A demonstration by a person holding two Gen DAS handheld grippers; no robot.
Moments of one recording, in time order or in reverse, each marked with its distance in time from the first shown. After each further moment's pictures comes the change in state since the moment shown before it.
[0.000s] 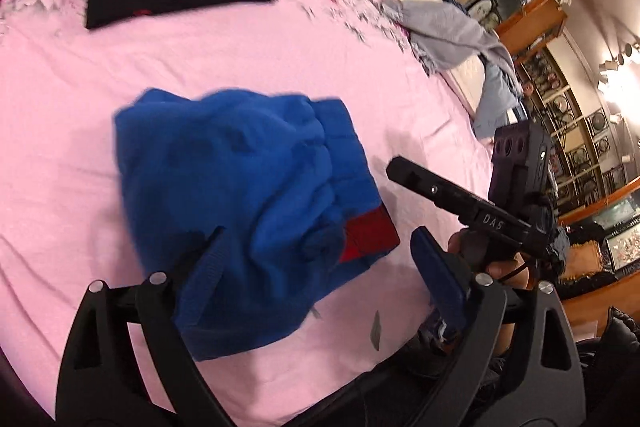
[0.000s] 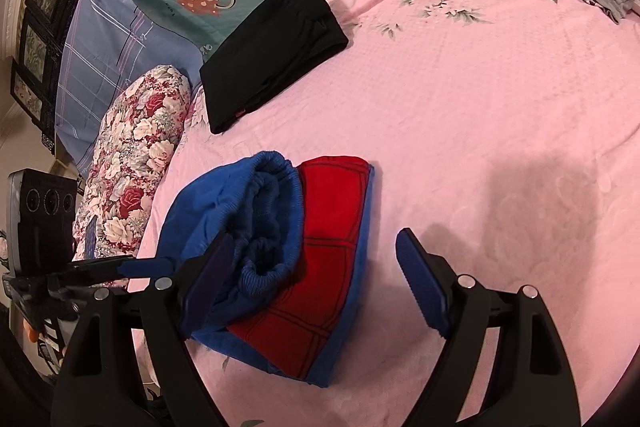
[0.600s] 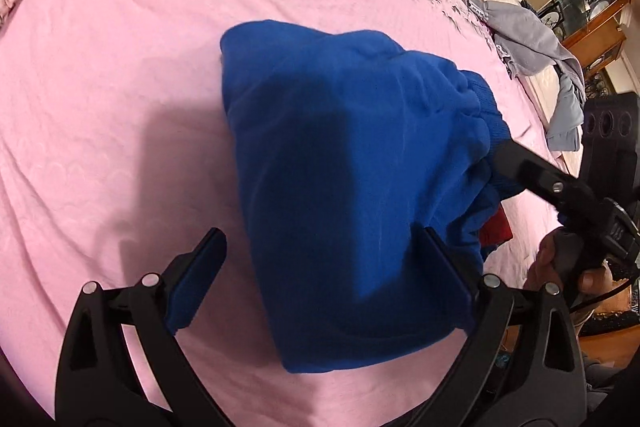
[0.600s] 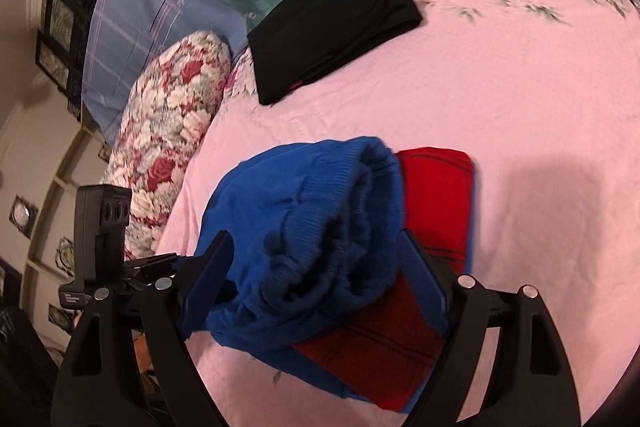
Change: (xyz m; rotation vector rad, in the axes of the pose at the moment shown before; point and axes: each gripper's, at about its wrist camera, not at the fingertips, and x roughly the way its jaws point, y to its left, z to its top) left arm 0.034 0.064 -0.028 -0.125 0.047 0.192; right arm 0.045 0.056 0.005 -0.112 0.113 0.087
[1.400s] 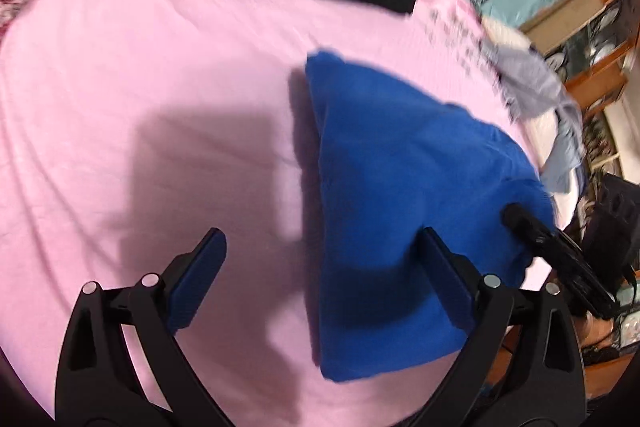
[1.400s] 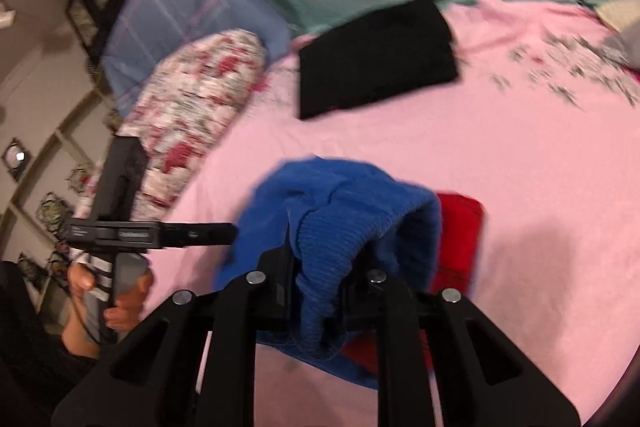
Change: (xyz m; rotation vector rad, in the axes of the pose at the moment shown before) left arm -0.008 0.021 0.010 -0.107 -0.057 -0.022; right arm -0.025 0.014 -0.011 -0.132 -0.027 -0.083
